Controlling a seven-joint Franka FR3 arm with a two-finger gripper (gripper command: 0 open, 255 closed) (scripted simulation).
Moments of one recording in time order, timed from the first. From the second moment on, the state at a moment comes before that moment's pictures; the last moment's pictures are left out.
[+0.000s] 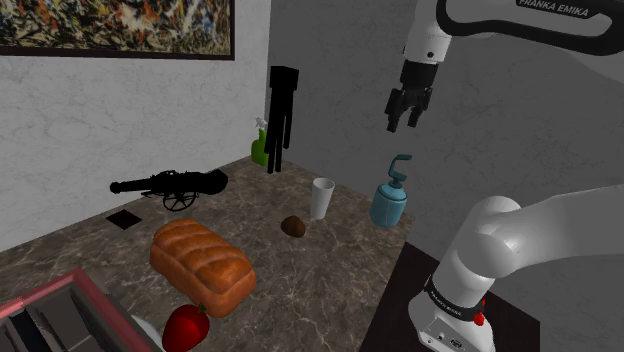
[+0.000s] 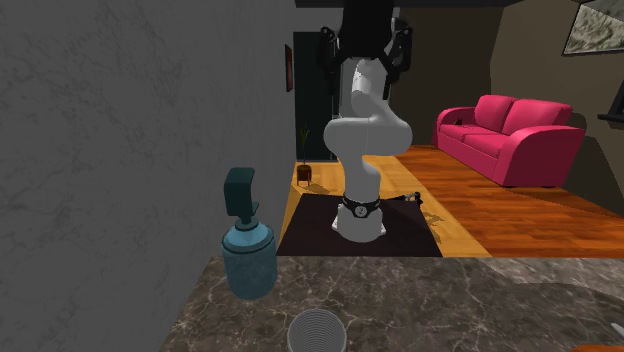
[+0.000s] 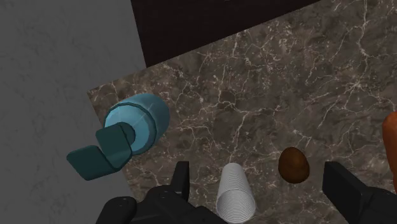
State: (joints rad) arm -0.02 -0.81 -0.04 -2.27 -0.08 1.44 0.12
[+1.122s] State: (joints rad) arm -0.07 -1.04 -0.49 -2.66 -0.36 1.86 -0.36
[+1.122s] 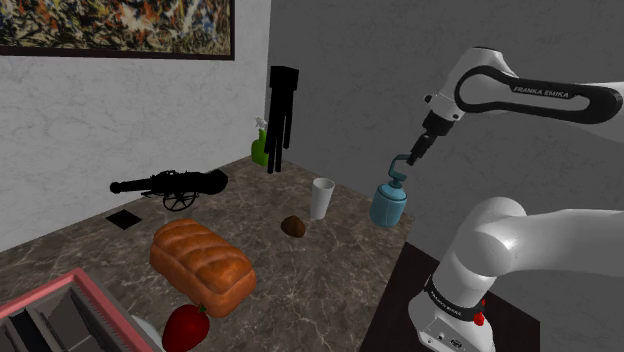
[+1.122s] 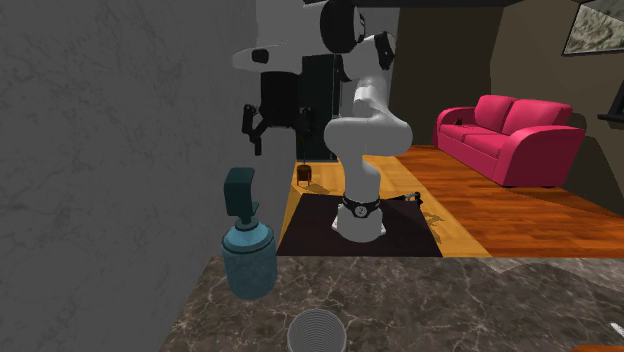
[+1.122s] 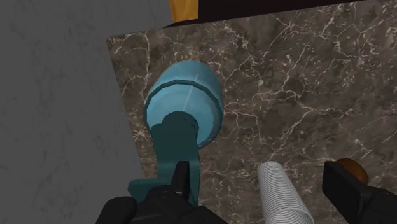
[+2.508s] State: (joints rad) arm 0.00 -0.86 -0.91 -2.75 -0.53 2.26 -0.62
